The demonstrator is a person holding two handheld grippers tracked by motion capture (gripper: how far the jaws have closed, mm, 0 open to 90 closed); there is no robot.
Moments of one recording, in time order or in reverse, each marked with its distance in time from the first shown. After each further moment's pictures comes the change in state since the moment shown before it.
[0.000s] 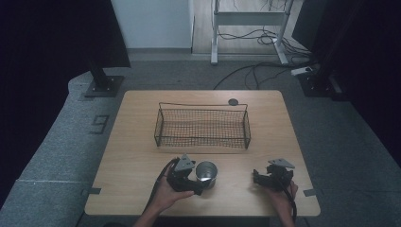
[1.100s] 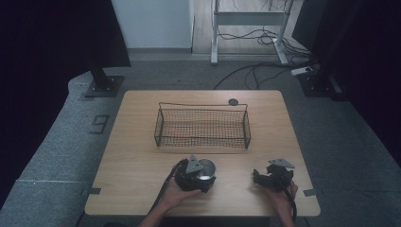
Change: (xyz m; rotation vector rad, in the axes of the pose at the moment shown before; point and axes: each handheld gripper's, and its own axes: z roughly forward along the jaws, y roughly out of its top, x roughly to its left) left arm -0.002 -0.003 0.023 0.011 0.083 0.056; right arm 0.000 0.000 0.000 -0.002 -0.004 0.004
